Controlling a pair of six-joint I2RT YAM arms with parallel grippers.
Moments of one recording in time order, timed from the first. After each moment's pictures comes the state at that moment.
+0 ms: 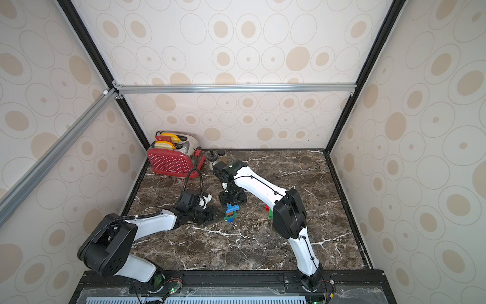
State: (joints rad) left arm -0.47 1.50 0.60 0.02 0.59 -0.81; right arm 0.90 2.12 2.00 -1.39 -0.16 0.40
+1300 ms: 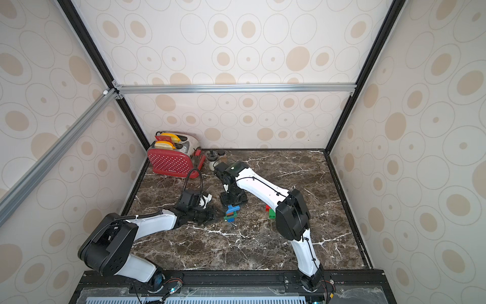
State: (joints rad) left arm -0.47 1.51 0.60 0.03 0.59 -0.81; right arm 0.90 2.07 1.90 -1.33 -0.13 0.41
